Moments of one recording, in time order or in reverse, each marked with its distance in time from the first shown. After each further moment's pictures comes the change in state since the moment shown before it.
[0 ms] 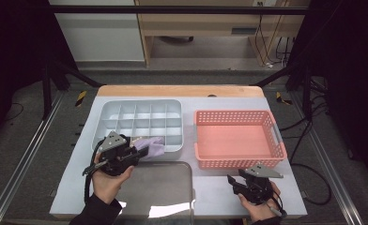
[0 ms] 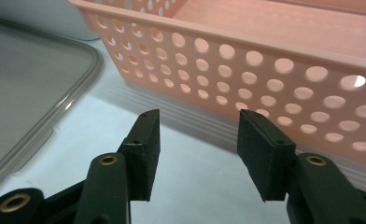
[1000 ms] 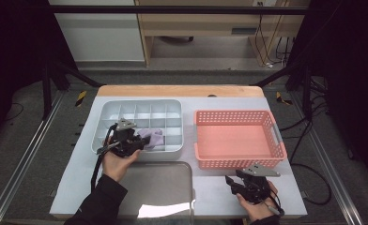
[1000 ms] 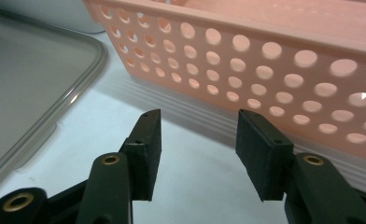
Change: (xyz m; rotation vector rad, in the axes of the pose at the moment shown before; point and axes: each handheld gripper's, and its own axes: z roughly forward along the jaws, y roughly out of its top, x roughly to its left) left arm 0.033 0.012 0.057 0.139 0.092 -0.021; right arm 0.000 -0.001 0.007 0.023 0.032 0.000
